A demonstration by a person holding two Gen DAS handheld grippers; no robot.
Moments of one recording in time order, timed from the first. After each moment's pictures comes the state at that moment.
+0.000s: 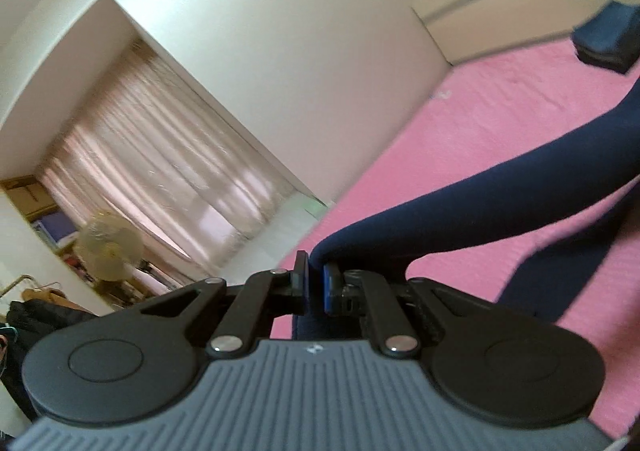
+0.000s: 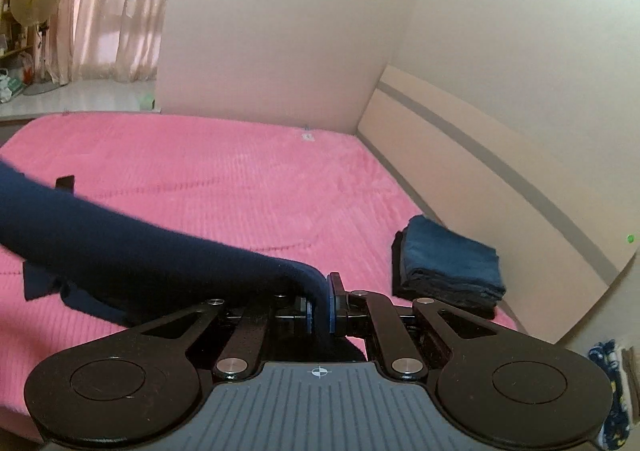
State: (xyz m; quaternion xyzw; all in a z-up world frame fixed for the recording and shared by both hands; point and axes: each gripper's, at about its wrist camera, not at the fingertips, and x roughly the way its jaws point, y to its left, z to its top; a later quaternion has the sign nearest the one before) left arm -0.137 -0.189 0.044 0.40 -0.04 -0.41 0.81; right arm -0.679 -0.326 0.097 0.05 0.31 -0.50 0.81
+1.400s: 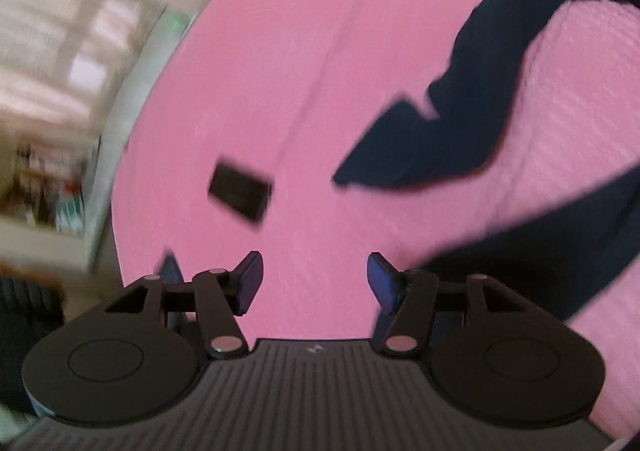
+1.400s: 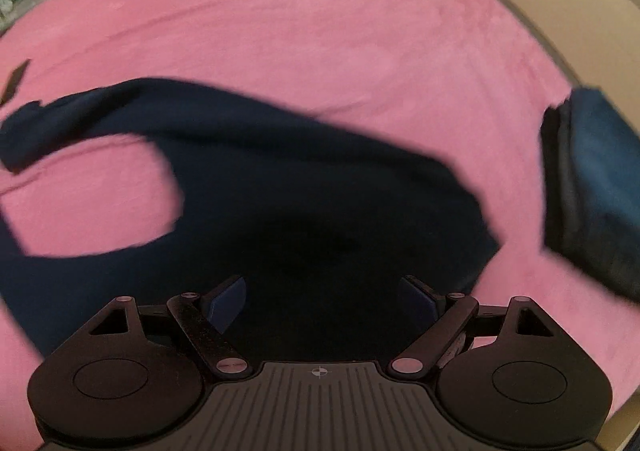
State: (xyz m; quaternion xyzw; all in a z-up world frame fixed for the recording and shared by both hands) left arm -0.028 -0.437 -0.241 0.56 0.28 -0.35 0.69; right arm -0.538 -0.618 -0.189 0.21 0.50 -0.35 0.76
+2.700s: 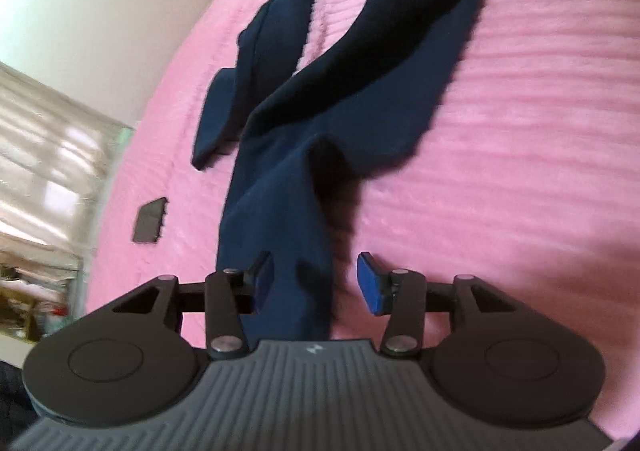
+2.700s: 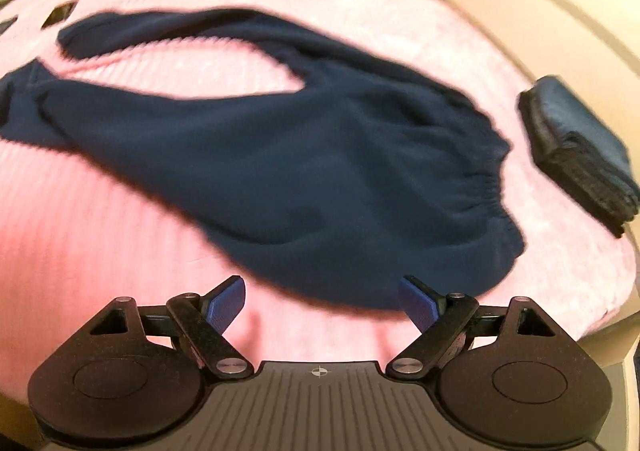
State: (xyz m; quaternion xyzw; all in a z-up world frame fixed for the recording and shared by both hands) left arm -0.107 -0.305 -0.400 0.58 0.07 -0.48 0.66; right arm -0.563 -0.394 -0.251 0.10 0.44 -0.45 0.77
